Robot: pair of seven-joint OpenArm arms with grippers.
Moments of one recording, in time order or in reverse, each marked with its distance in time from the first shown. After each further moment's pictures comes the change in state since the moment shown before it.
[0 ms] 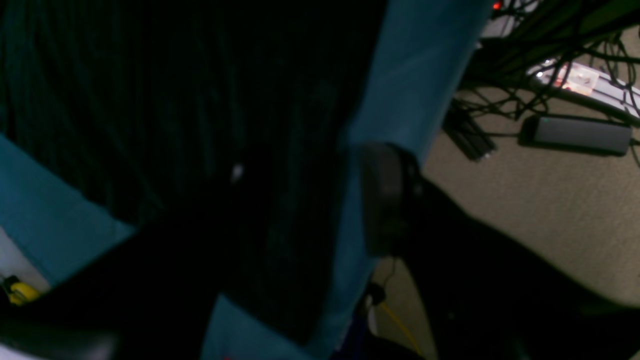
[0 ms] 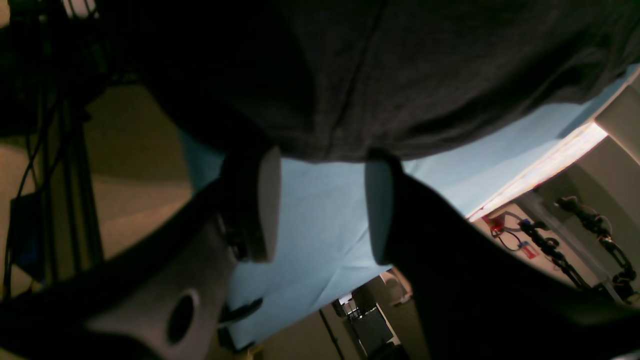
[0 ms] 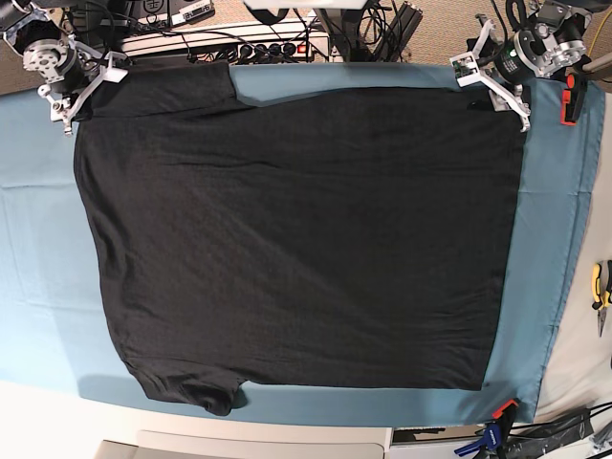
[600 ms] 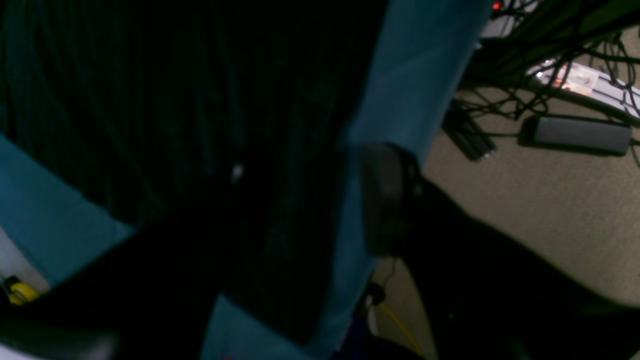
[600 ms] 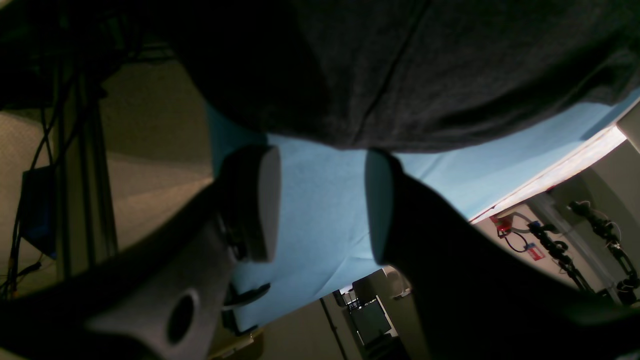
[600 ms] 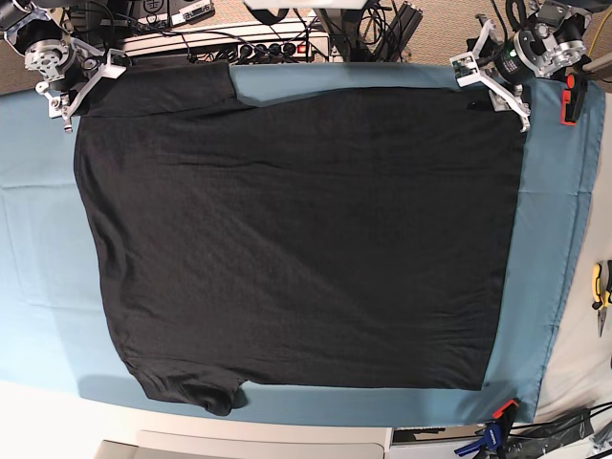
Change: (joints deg) left arm -0.3 0.0 0.0 0.0 0.0 0.0 0.1; right arm 0.0 0.0 0.0 0.0 -0.1 1.3 -1.3
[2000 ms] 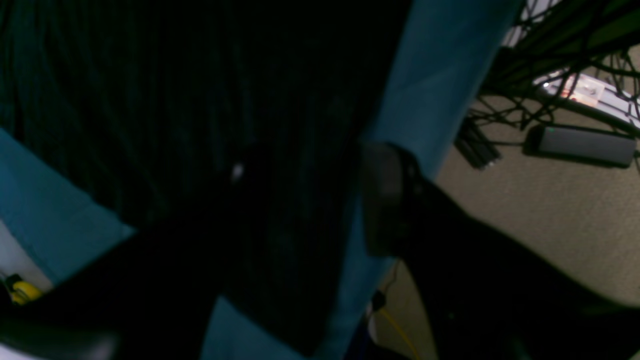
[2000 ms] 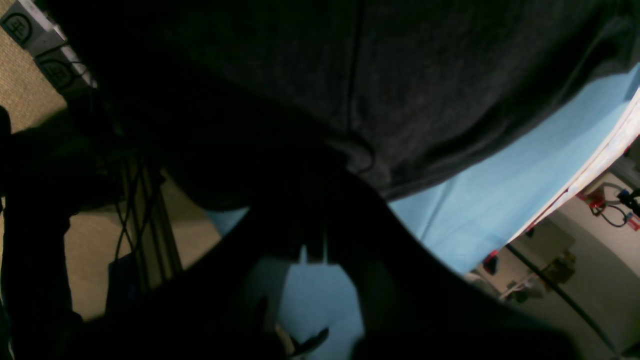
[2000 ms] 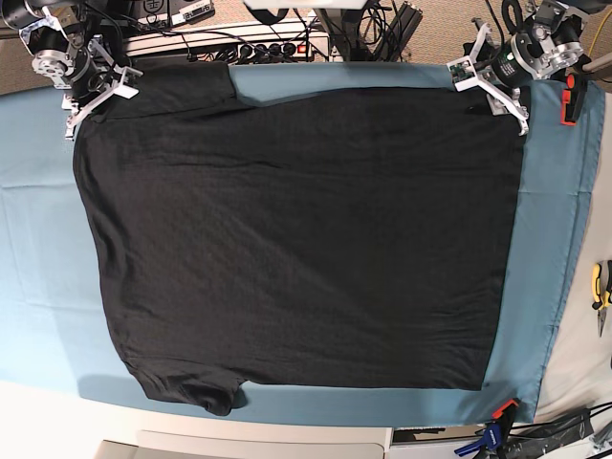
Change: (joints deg) left arm -0.8 1.4 0.0 0.0 0.0 0.0 0.3; right arm 8.1 -7.6 0.0 0.0 10.4 1.7 -0.2
